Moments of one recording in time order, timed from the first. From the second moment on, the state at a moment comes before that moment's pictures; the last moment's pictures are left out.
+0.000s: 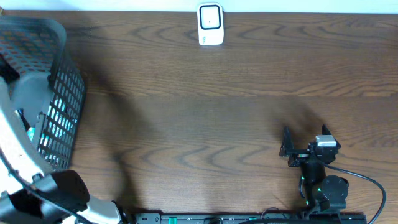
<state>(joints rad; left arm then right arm) 0.52 1.72 1.92 -1.27 -0.60 -0.20 0.03 0.01 0.01 -0.07 -0.01 0.01</state>
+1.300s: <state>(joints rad) 0.59 2.00 1.48 -0.82 -0.70 -0.38 0.03 0.01 0.01 -0.07 -0.01 0.01</state>
